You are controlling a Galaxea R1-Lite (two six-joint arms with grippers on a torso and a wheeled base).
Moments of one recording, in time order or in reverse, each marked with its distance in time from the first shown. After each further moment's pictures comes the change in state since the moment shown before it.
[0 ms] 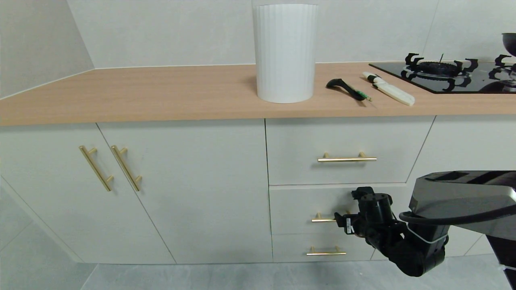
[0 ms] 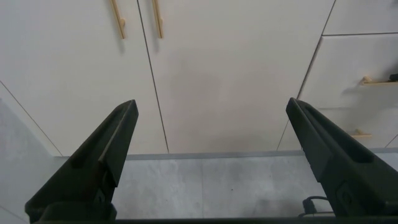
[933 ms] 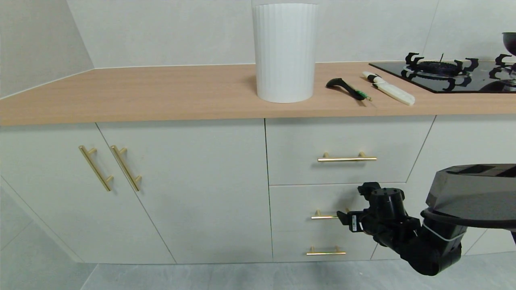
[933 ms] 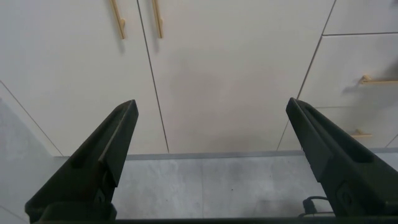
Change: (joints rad) left arm 0.000 0.000 0.000 0.000 0.000 0.000; right arm -0.020 -0.102 0.056 -0.003 0.085 0.000
